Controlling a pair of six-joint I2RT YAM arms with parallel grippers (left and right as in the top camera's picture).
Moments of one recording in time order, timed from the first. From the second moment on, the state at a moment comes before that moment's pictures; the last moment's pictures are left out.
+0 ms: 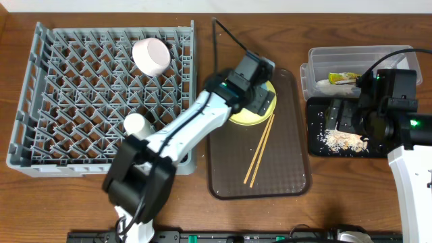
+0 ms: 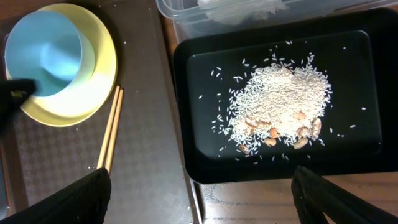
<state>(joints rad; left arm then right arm) -0.67 1.94 1.50 -0.51 0.02 -0.08 -0.06 1.25 1.21 -1.05 -0.08 0.15</state>
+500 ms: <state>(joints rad) -0.68 2.10 1.50 -0.50 0.02 -0.05 -0.06 1.25 1.21 -1.06 -0.08 0.15</state>
